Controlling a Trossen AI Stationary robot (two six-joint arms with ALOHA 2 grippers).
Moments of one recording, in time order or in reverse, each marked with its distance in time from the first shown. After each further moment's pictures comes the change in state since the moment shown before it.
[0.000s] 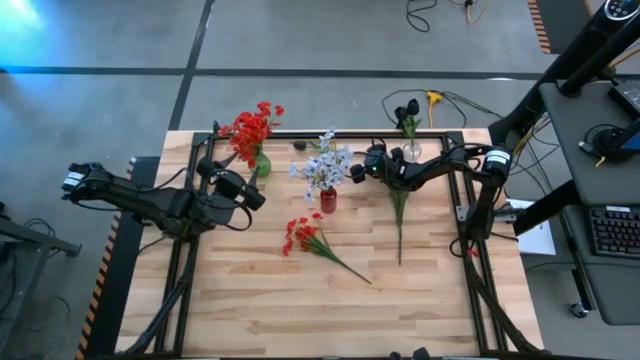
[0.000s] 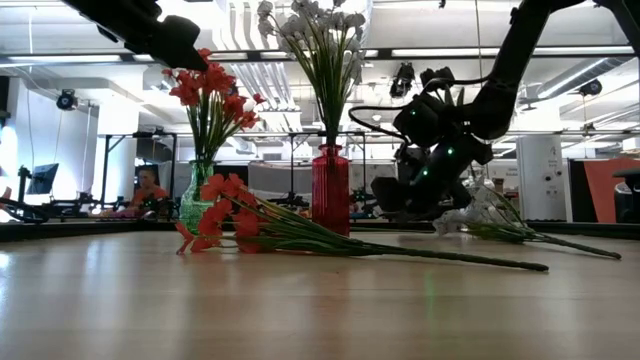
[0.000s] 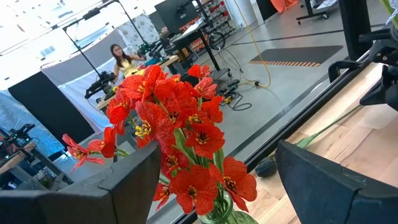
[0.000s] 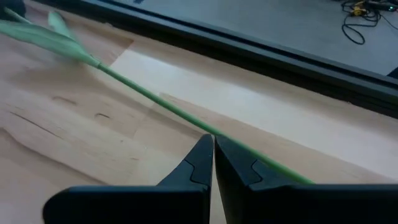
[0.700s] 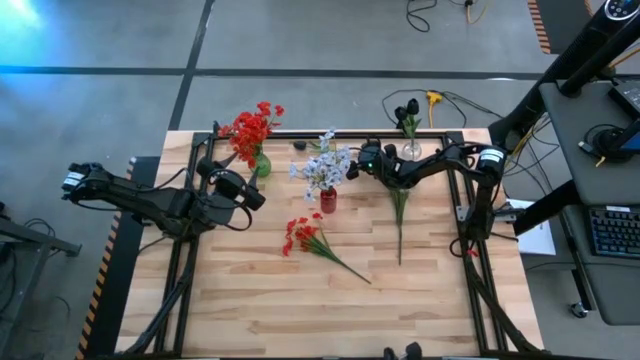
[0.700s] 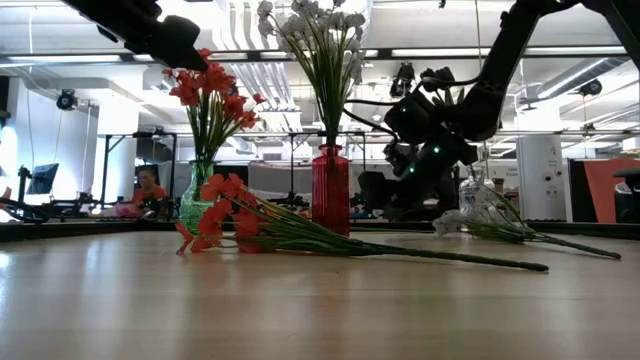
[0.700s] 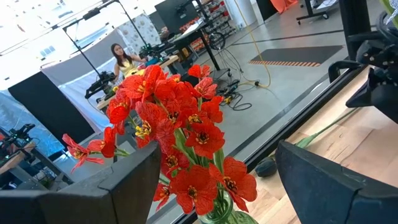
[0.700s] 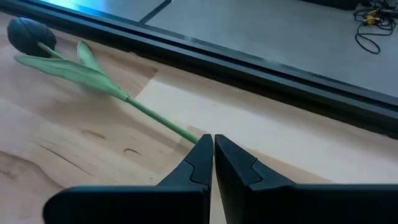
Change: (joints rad) left arm 0.000 0.000 0.000 0.000 0.000 0.000; right arm -0.005 0.046 0.069 0.052 -0.021 -0.020
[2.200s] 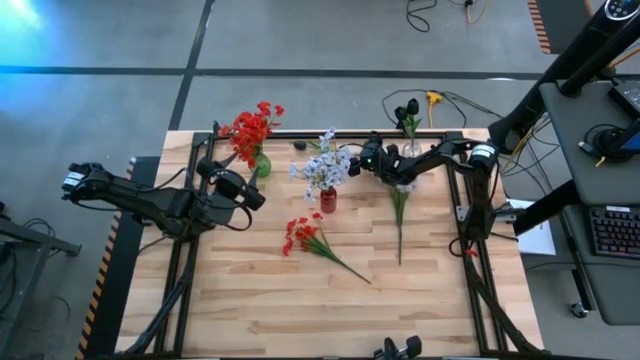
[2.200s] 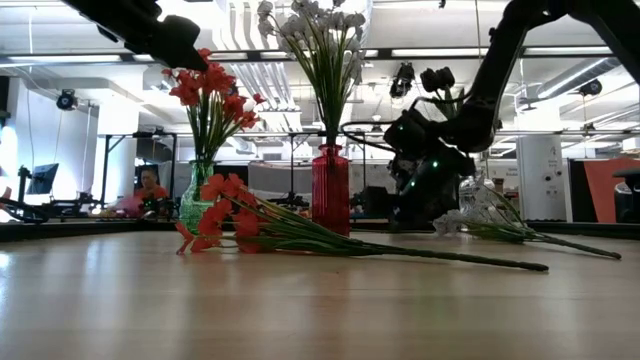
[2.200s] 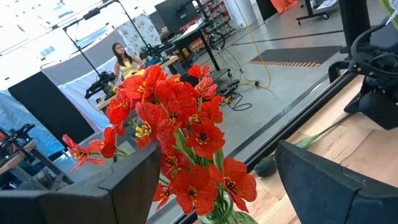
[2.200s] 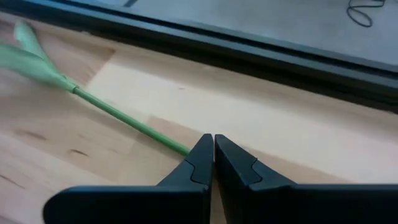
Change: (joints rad) left arm 0.000 0.000 0.000 0.001 0.000 0.000; right arm -0.060 0.073 0.025 -0.018 -0.036 0.053
